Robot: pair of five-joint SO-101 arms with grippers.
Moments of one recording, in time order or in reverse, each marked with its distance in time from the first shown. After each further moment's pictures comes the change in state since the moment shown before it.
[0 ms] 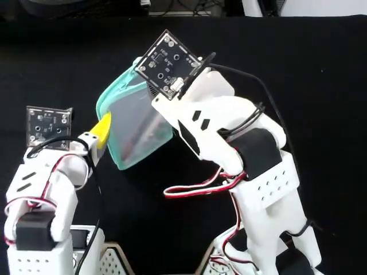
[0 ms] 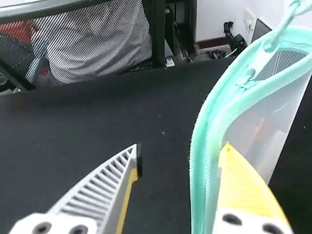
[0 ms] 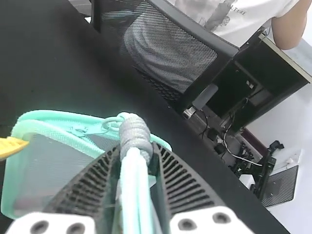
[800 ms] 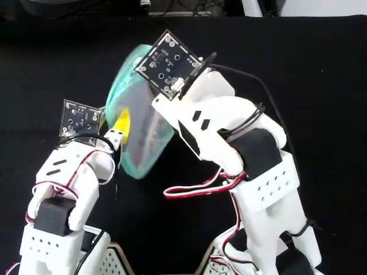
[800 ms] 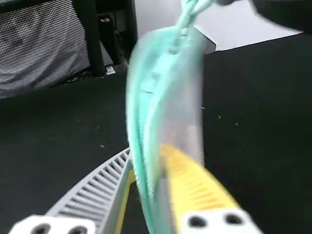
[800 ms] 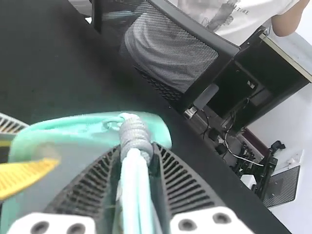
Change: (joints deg) left arm 13.5 0.8 6.5 -10.0 4.9; right arm 0.0 0.0 0.1 0.3 0.0
